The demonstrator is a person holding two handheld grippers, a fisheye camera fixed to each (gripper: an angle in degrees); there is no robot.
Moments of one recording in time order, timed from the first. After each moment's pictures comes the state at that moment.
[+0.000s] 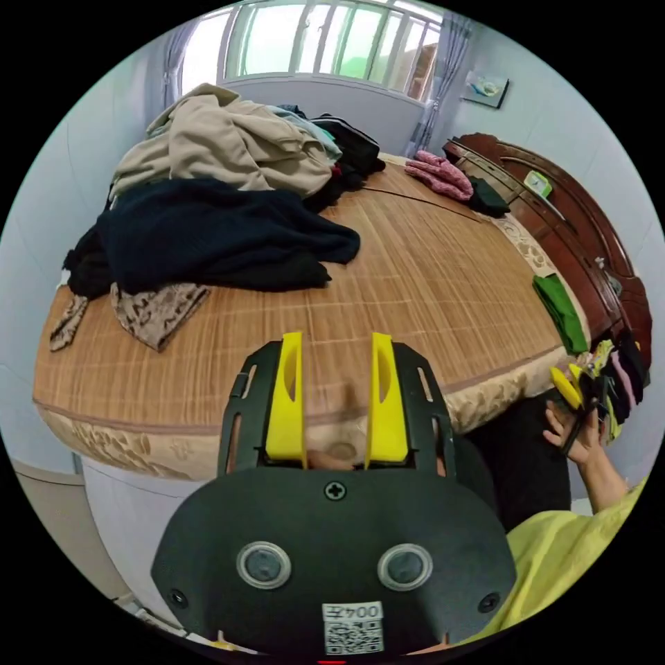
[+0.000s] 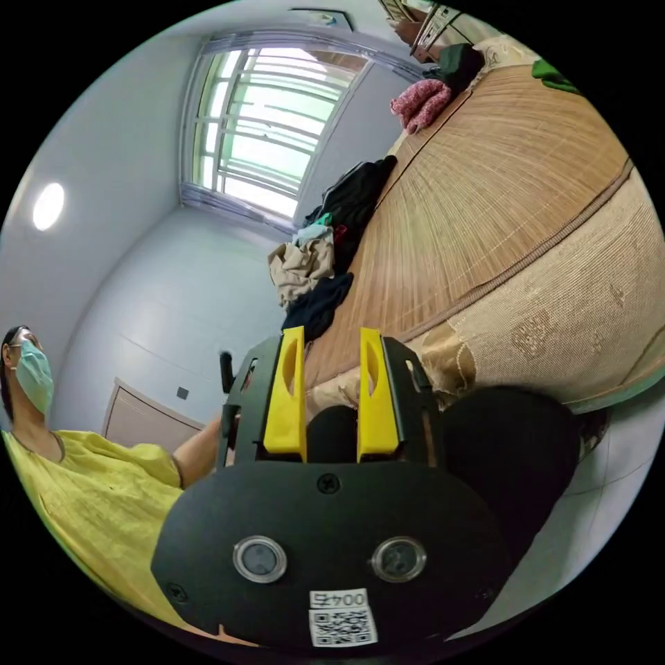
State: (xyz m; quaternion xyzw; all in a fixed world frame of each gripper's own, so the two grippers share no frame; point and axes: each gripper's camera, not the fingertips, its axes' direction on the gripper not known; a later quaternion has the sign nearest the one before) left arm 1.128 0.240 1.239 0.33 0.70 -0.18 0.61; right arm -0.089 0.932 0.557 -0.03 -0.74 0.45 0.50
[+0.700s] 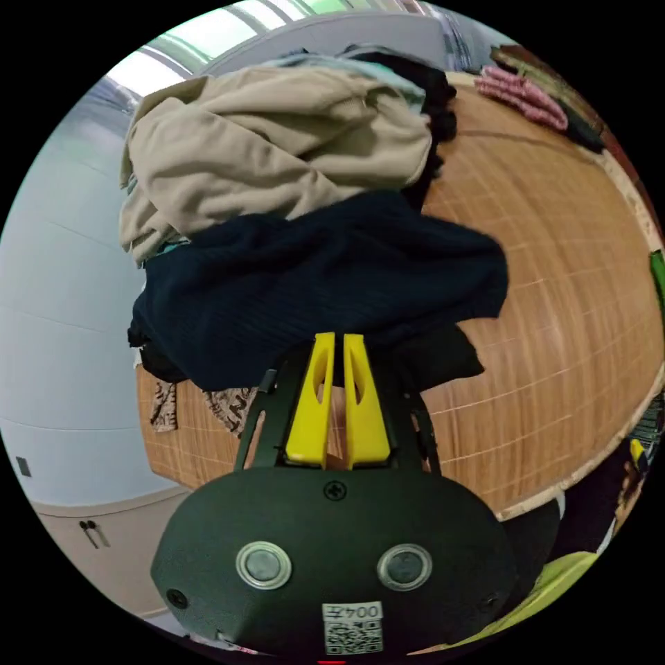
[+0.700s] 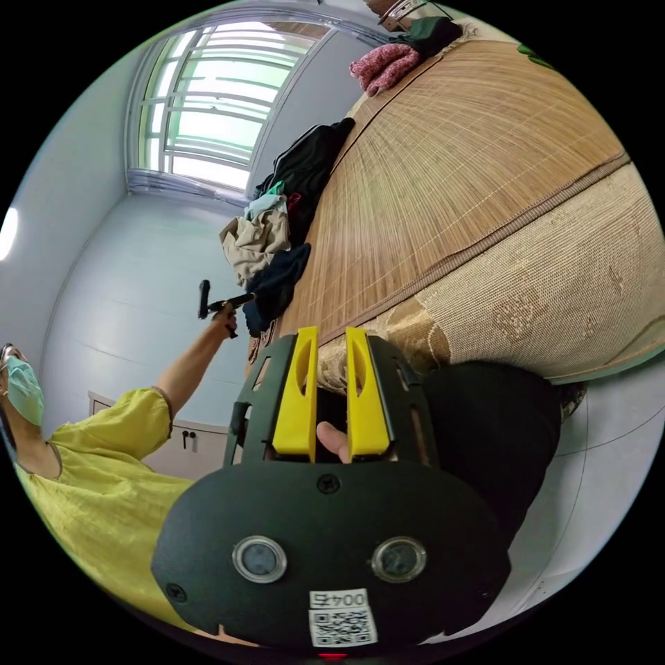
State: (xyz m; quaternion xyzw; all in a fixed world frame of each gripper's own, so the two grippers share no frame) left arm 1.172 -0.036 1.298 0.26 0.58 -0.11 0.76; right arm -0.143 0.963 0.547 -0.14 -0.73 0.42 0.52
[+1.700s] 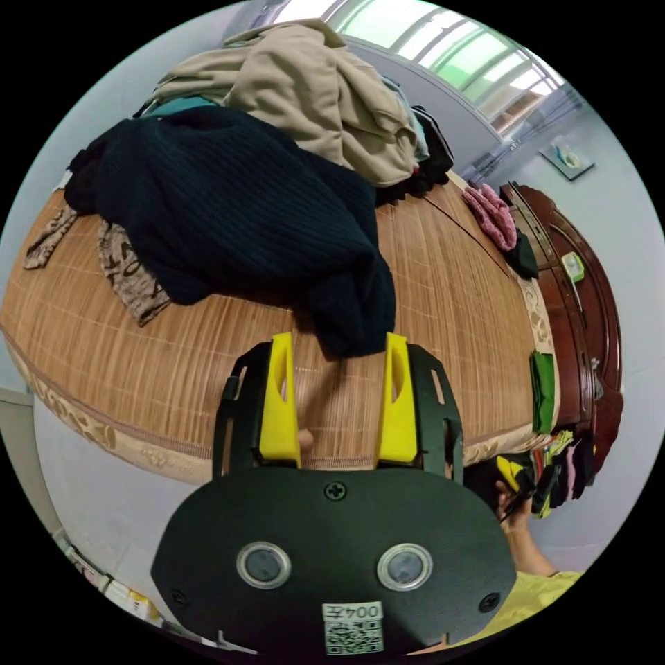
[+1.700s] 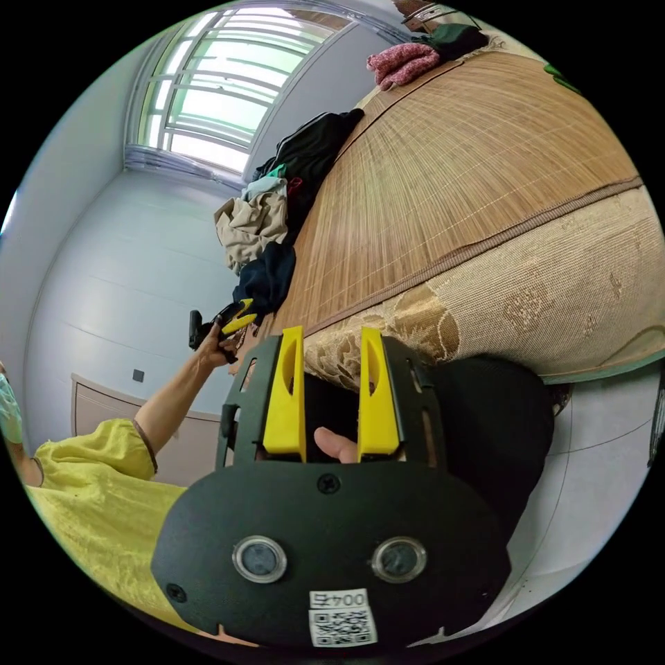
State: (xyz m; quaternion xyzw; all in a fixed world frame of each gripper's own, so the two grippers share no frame) left arm 1.468 -0.057 1.537 0.18 0.80 -0.22 0.52; right arm -0.204 0.923 0.440 -0.14 -0.72 0.39 0.56
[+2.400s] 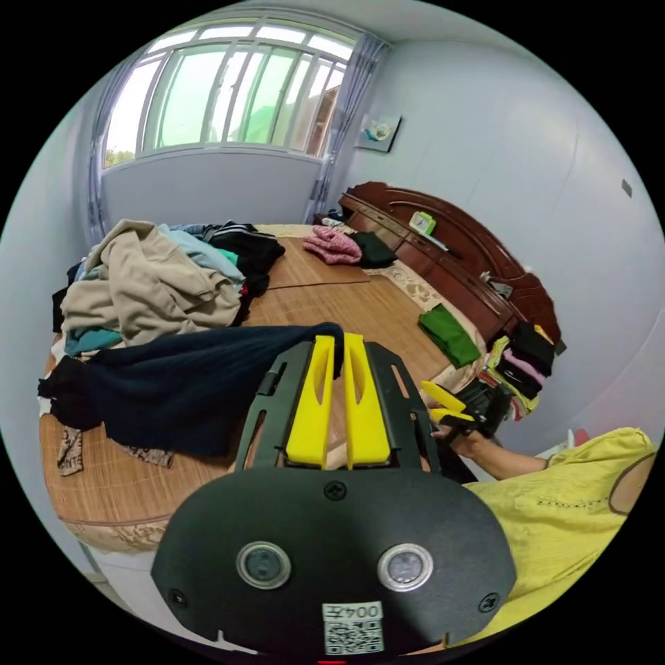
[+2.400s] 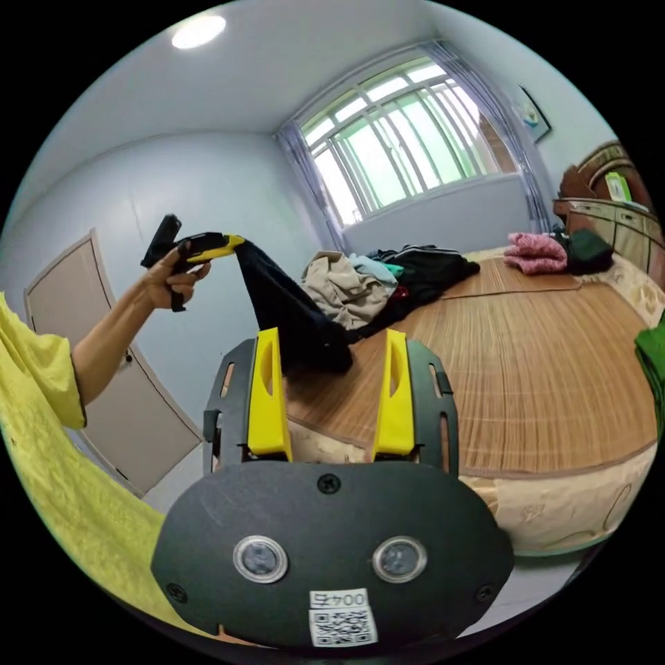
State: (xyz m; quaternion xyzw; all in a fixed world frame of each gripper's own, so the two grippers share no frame) left arm 1.219 0.064 1.556 0.49 0.74 -0.11 0.44; right arm -0.163 0.769 0.213 0.19 -0.63 0.30 0.69
